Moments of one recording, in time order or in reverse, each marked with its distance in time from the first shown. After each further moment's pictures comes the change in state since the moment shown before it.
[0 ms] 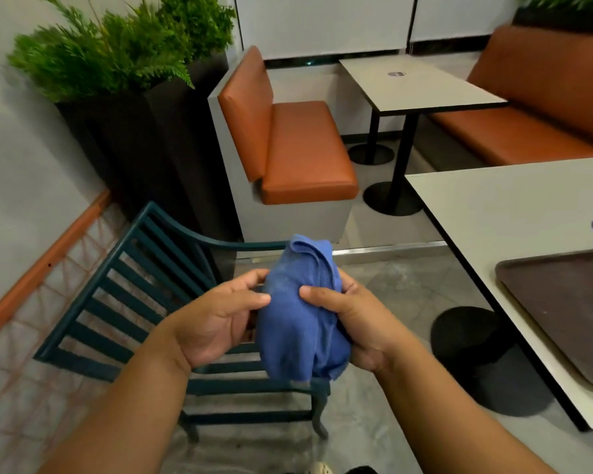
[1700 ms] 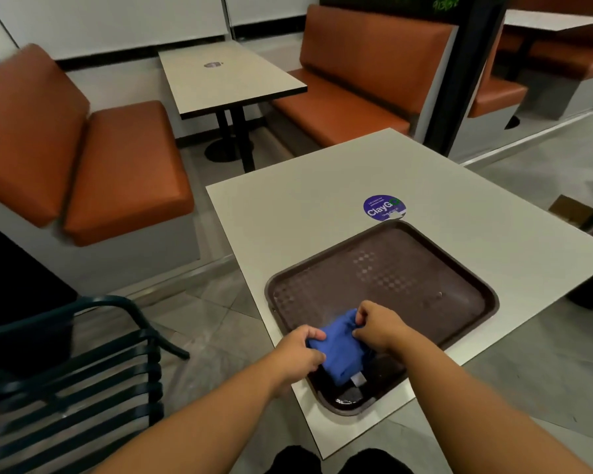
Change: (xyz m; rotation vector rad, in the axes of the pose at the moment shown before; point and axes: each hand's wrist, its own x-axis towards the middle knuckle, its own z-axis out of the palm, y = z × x) left_hand 0.359 -0.177 0.401 0.492 -0.079 -0.365; right_hand -0.181 -0.153 -0.491 -1.113 0.830 0.489
